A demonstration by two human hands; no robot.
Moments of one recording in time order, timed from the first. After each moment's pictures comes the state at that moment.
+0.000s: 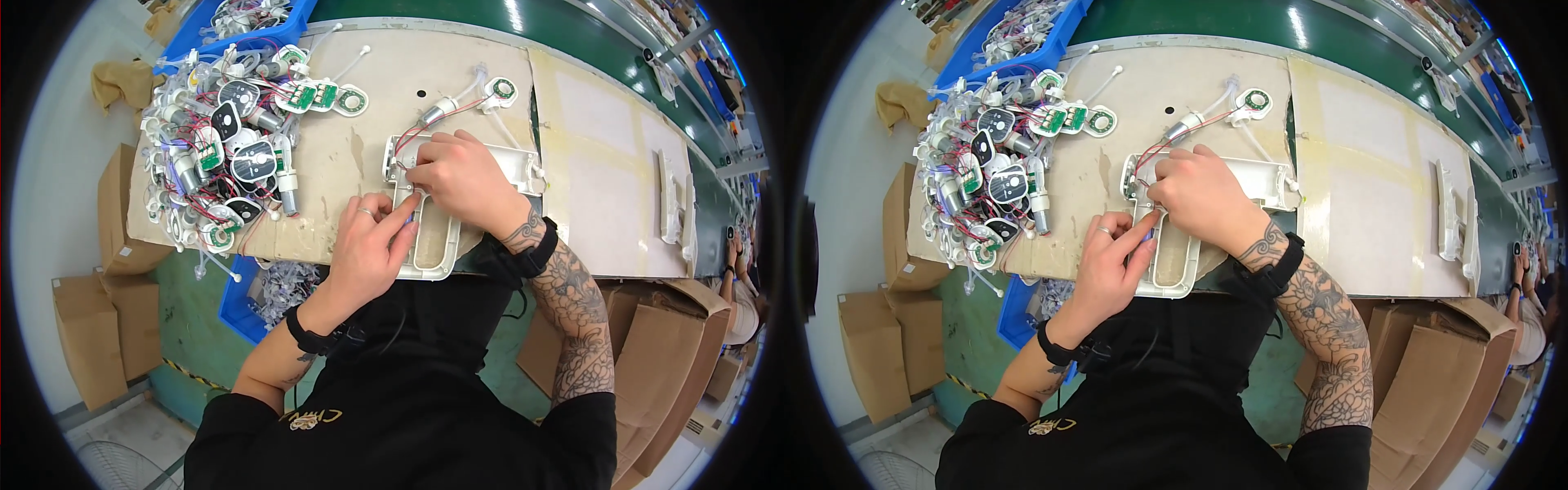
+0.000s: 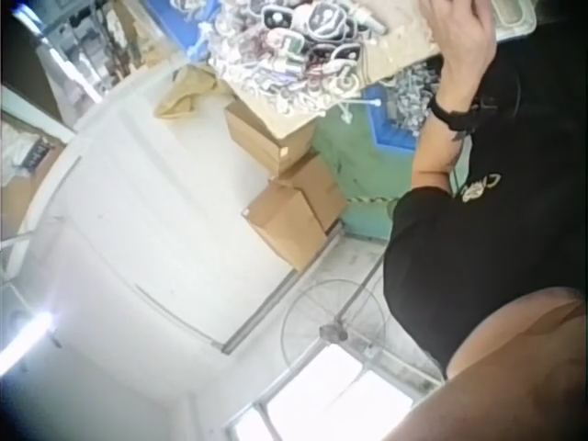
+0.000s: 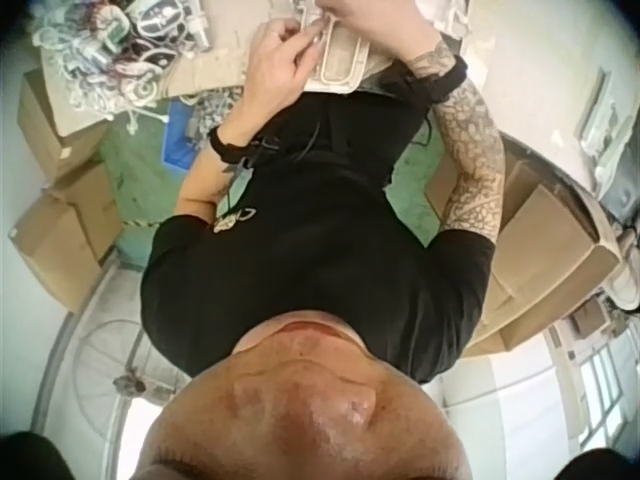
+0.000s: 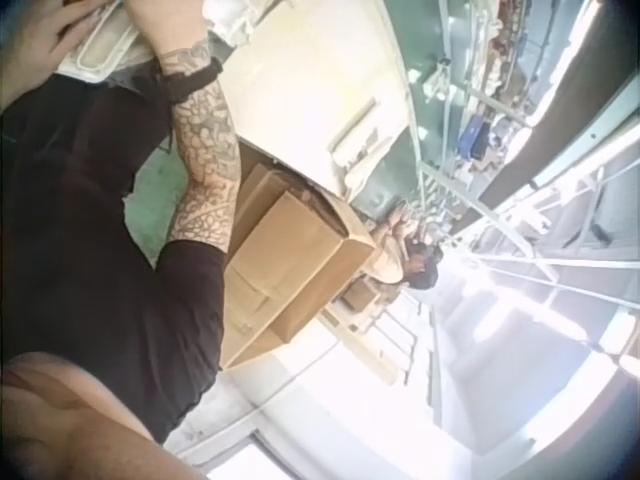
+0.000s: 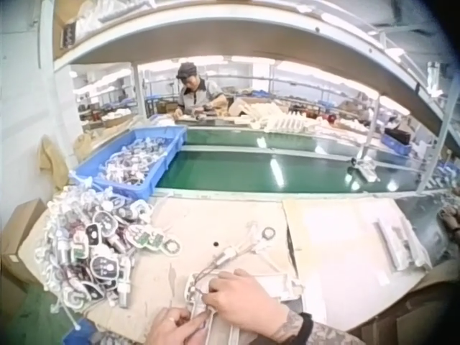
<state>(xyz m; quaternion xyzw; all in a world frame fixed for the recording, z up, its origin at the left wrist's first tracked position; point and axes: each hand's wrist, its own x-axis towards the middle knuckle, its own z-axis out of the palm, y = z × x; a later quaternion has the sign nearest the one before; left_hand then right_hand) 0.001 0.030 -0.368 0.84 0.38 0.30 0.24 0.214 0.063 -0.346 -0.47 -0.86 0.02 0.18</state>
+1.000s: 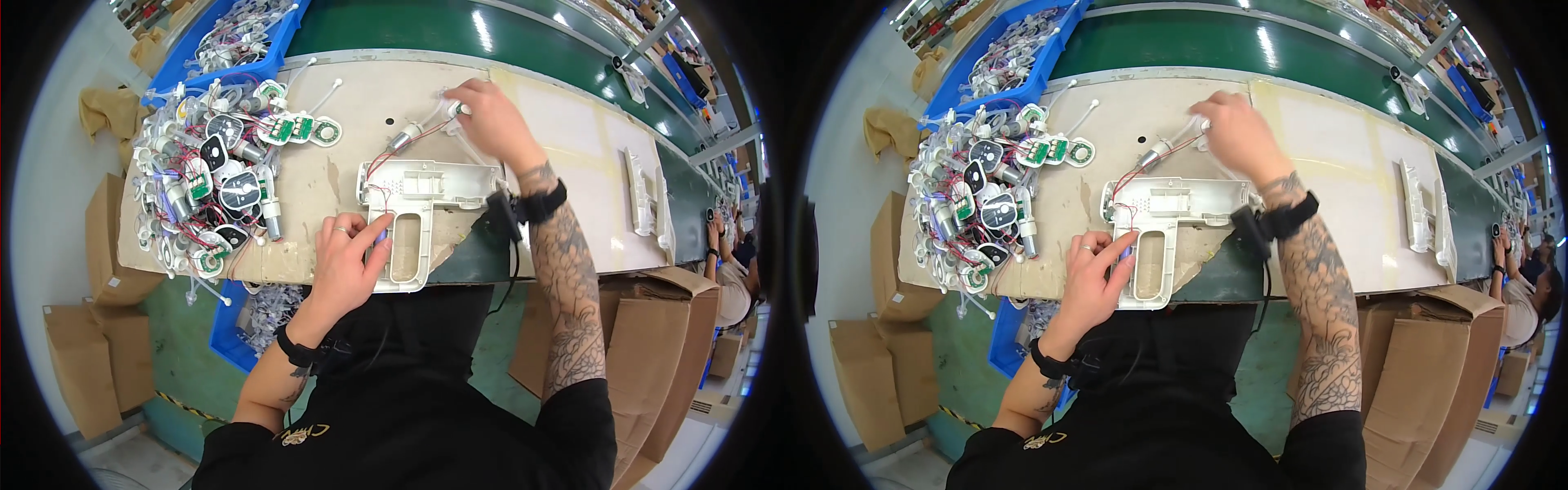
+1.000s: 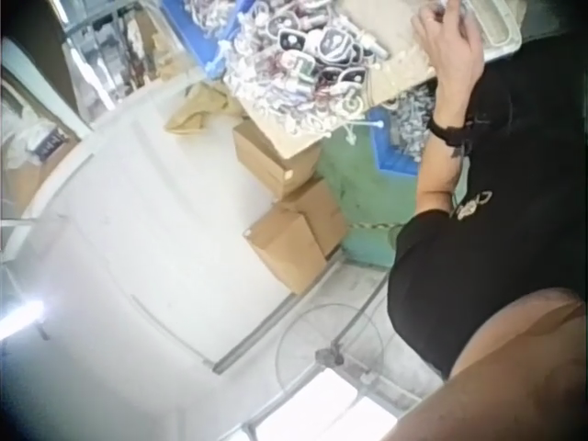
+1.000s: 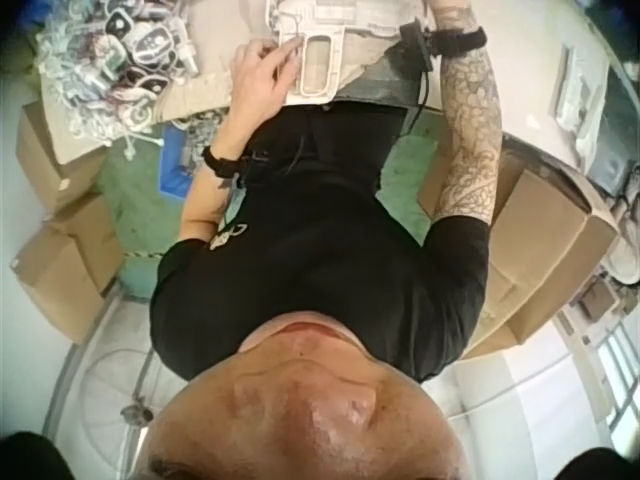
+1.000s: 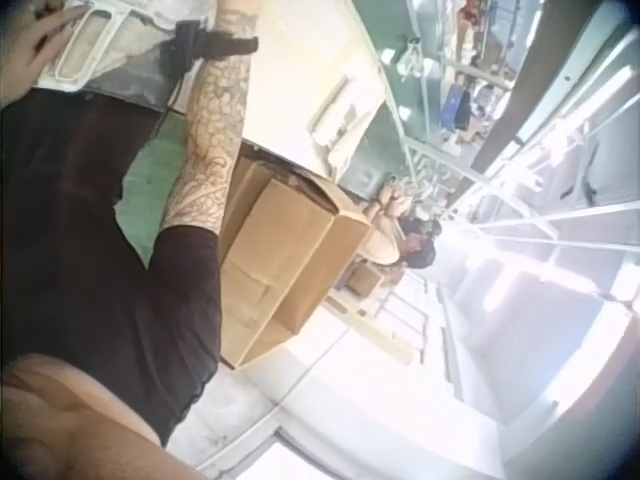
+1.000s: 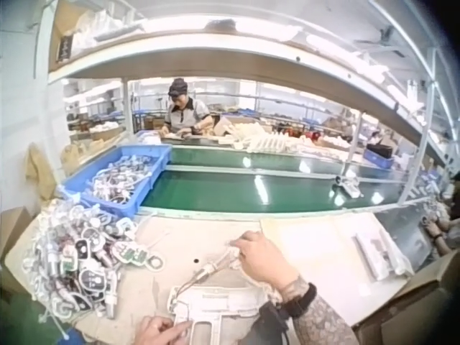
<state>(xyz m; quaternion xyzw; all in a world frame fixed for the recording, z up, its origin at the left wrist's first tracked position) 0.001 0.030 -0.370 0.85 0.37 0.30 0.22 0.319 0.111 -0.326 -0.61 -0.75 -0.04 0.25</state>
